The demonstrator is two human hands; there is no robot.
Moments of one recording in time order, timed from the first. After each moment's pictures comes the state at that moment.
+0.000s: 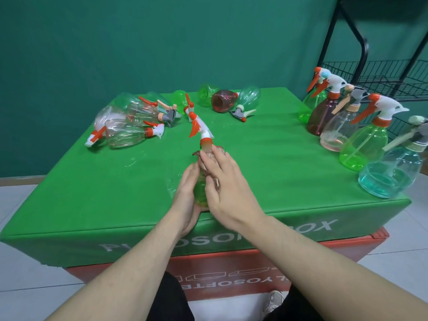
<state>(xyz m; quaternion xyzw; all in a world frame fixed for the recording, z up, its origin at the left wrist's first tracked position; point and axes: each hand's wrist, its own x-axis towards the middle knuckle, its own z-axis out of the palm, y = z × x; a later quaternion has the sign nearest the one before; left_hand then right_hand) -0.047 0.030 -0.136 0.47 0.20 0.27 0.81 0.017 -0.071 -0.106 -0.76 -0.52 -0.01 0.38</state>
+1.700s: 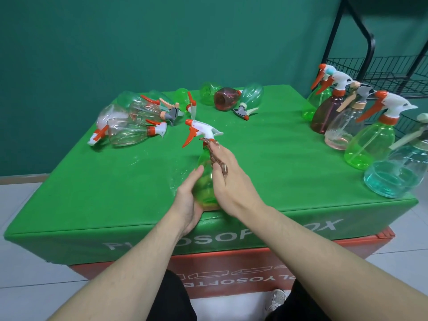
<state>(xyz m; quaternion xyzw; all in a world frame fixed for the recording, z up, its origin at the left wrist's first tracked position) -0.054 0.031 -0.134 0.45 0.22 0.21 0.84 0.027 -0.062 -0.096 -0.75 -0.47 0.09 0.46</state>
